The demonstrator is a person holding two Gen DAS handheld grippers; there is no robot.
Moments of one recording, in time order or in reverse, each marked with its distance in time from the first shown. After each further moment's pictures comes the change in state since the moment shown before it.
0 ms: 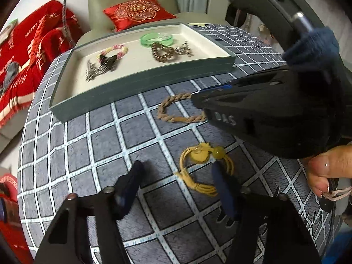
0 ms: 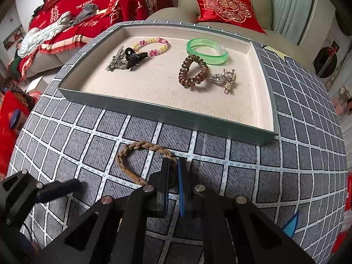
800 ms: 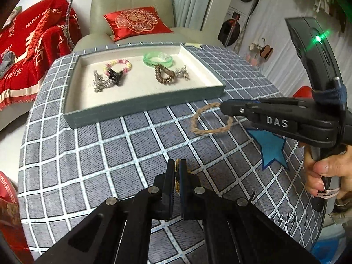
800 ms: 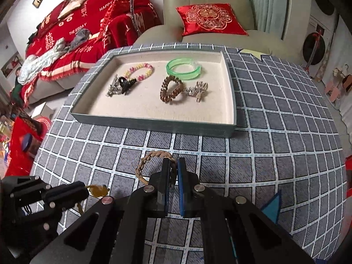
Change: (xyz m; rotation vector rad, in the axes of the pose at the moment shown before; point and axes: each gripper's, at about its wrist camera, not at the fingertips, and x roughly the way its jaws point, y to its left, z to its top) left arm -0.040 0.034 0.006 -0.081 -0.087 -0.132; right arm -0.060 -0.027 -0.013 0.126 -0.102 0.037
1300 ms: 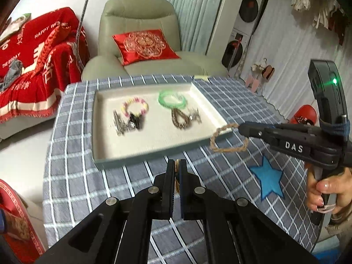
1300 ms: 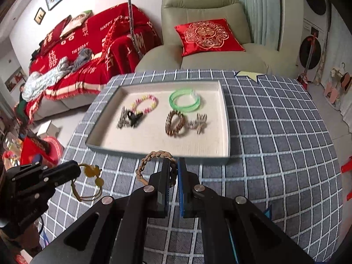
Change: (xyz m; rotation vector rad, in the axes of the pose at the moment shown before) left arm -0.047 0.027 0.048 -0.013 -0.139 0.017; right arm -0.034 -0.003 0.034 0.051 -0.106 0.031
